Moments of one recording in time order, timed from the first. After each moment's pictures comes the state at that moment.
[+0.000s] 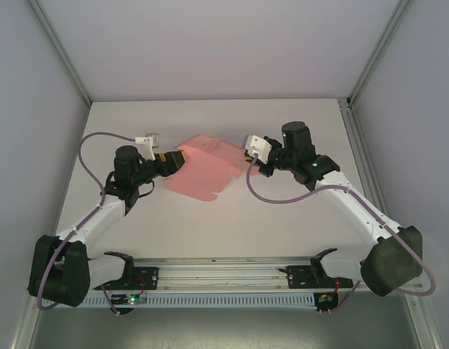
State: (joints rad) left arm -0.16 1.19 0.62 0.27 0.61 -0.56; right arm 0.42 1.26 1.04 -0.37 -0.50 -0.74
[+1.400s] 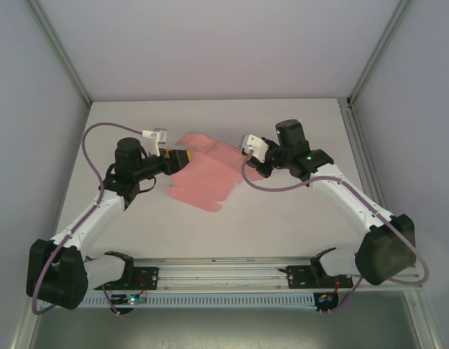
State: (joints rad) left arm -0.20 1.17 0.73 0.10 0.70 -0.48; right arm 0.42 1.34 1.08 -0.45 -0.48 -0.70
